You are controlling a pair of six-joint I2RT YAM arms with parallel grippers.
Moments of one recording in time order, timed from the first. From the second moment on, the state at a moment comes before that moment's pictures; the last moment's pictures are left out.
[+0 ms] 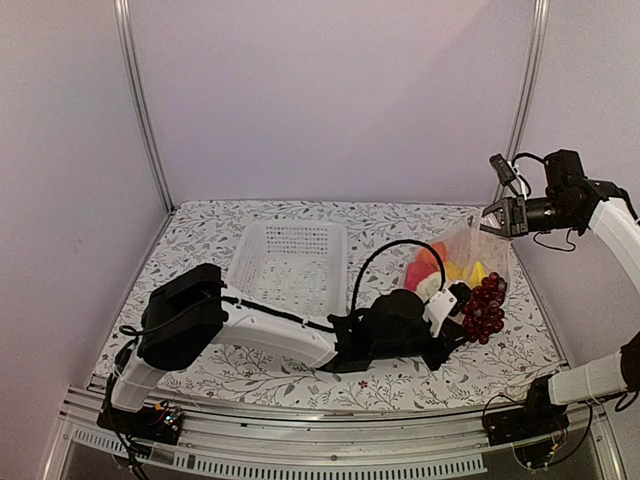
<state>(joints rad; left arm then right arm) -1.33 2.30 1.59 0.48 0.02 -0.24 0.02 1.24 1.26 -0.91 -1.07 -0.15</state>
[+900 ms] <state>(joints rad) -1.33 1.99 1.51 0.56 -0.05 -0.20 0.09 1.23 1.25 -0.95 -0.91 -0.22</state>
